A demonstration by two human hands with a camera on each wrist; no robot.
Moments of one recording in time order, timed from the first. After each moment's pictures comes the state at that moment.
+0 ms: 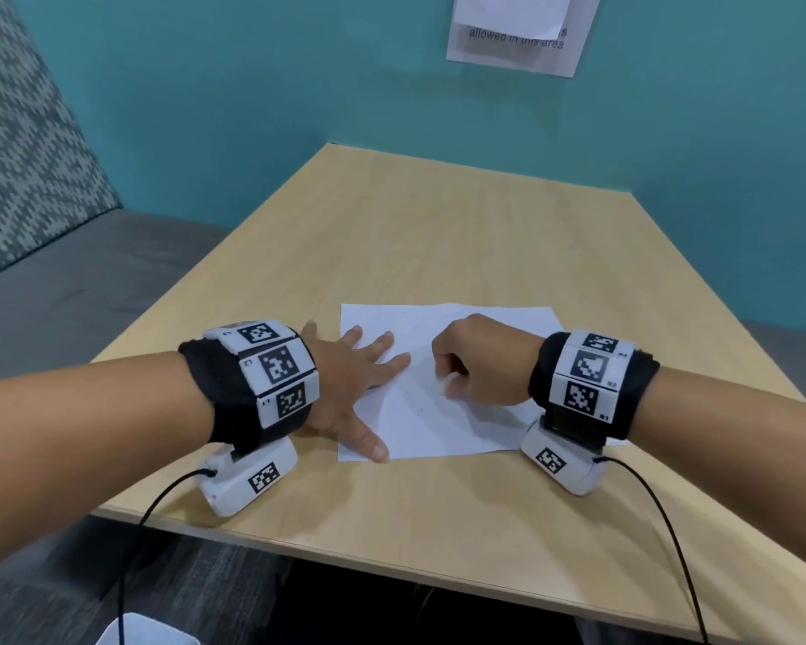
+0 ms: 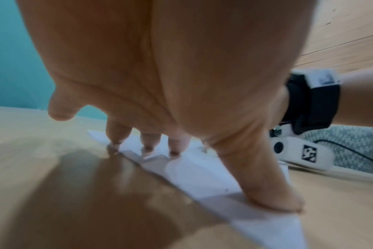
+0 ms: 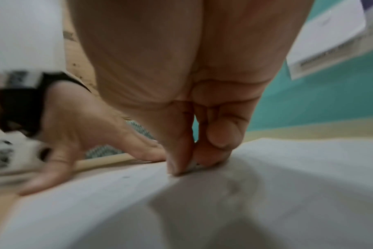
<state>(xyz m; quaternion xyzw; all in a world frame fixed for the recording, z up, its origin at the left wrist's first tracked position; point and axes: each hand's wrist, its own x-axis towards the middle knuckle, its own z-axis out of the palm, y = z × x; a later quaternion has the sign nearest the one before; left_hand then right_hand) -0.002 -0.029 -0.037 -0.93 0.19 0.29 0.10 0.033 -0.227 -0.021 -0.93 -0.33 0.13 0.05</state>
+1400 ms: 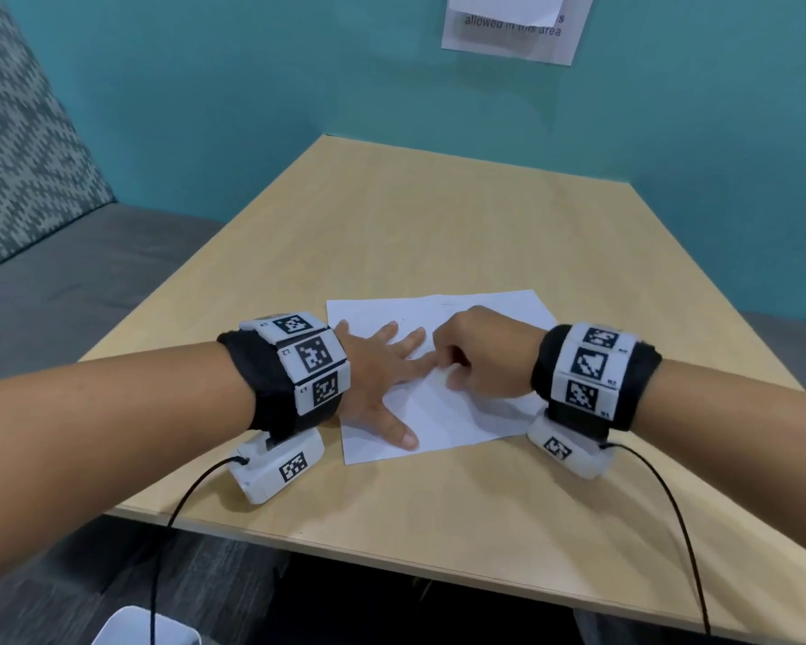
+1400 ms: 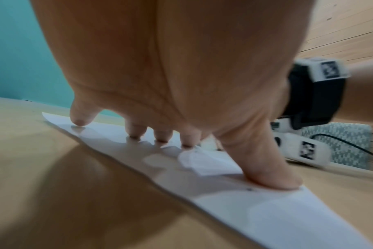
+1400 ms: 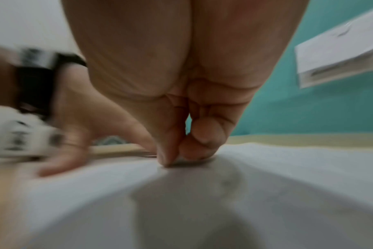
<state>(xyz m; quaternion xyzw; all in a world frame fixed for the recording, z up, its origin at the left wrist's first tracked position) 0.012 -0.052 -0.048 -0.93 0.26 0.26 0.04 0.032 -0.234 -0.016 -0.93 -0.34 0.13 0.03</state>
